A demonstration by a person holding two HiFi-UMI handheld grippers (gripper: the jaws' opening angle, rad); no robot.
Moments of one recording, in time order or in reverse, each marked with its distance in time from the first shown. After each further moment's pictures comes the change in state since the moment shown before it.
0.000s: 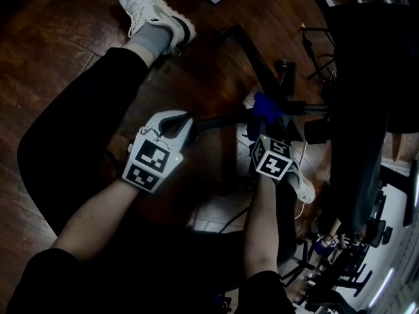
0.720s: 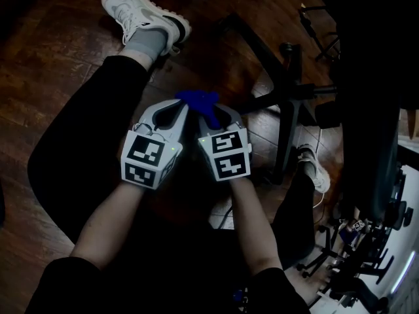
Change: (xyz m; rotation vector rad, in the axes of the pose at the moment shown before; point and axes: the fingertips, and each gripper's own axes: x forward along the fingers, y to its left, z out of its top) left arm -0.008 0.030 0.016 -0.061 -0.031 0.084; right arm -0.029 0.208 0.016 -0.157 0.091 0.457
